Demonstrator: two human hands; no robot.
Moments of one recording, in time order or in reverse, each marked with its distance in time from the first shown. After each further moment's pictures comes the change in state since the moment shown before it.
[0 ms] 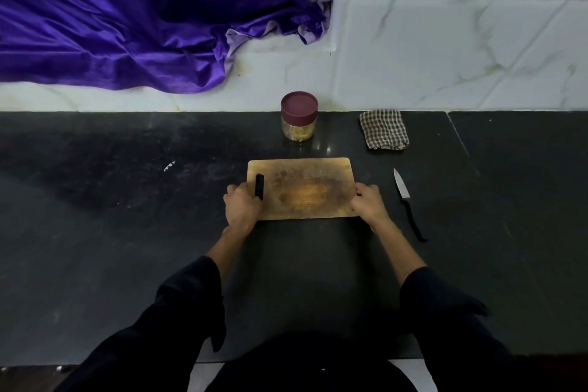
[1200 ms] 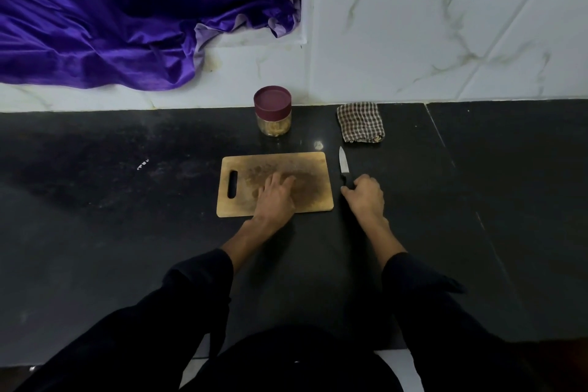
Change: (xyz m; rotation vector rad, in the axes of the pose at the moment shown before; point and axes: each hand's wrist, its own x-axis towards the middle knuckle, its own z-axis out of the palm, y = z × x) left_hand -0.048 0.086 0.052 0.340 -0.167 0.507; right_hand -0.010 0.015 -0.040 -0.184 0.274 0.039
